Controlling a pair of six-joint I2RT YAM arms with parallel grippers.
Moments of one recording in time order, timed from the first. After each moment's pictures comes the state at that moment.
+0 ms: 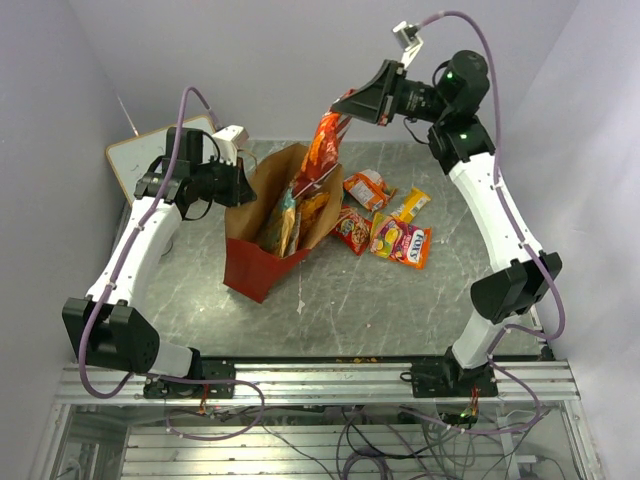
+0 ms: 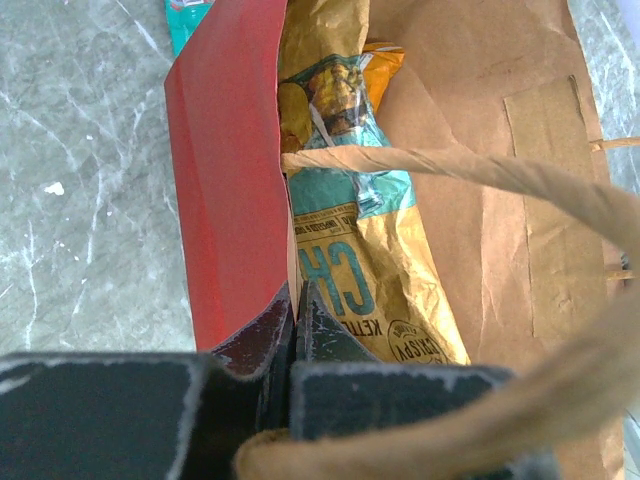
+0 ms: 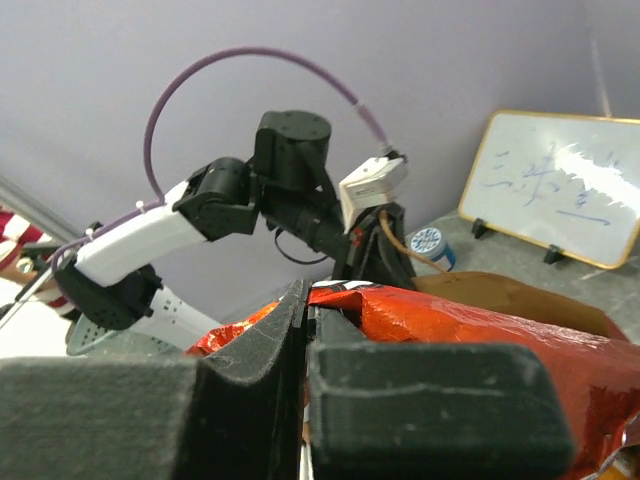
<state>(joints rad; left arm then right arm) -0.17 1.40 1.38 -0.66 0.54 0.01 0.32 1.75 2.00 0.02 -1.04 0.77</state>
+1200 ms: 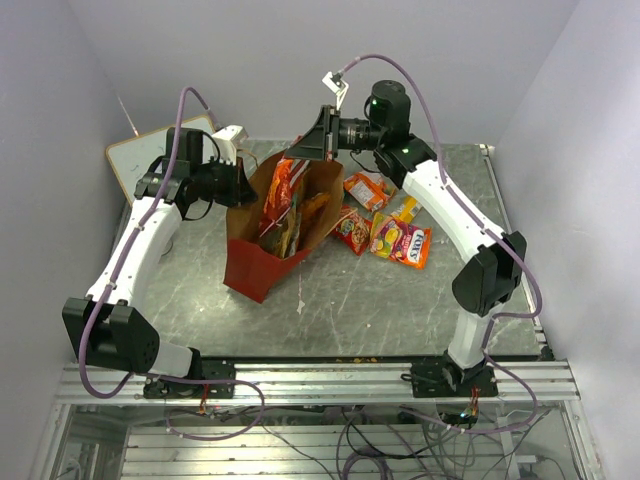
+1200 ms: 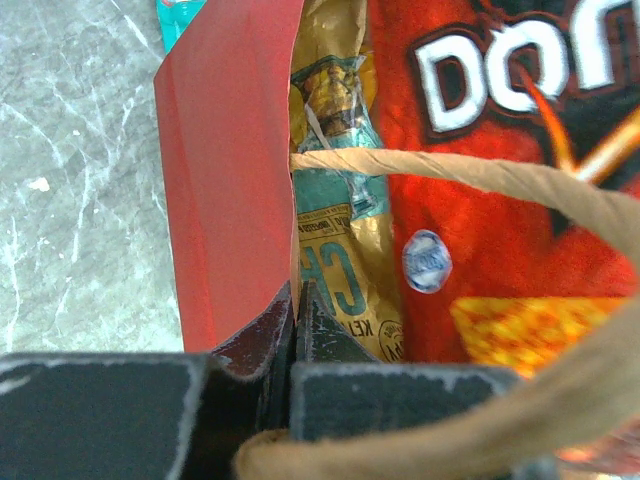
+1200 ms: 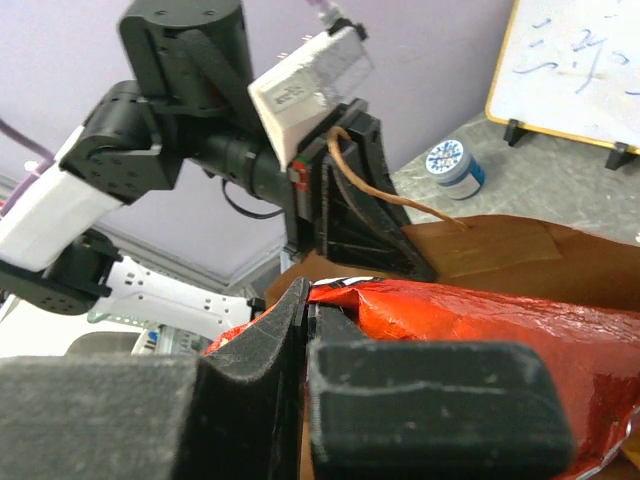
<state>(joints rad) -0.17 1.40 1.38 -0.66 0.55 -0.02 0.53 1.86 1.90 -0.09 -0.96 0.65</state>
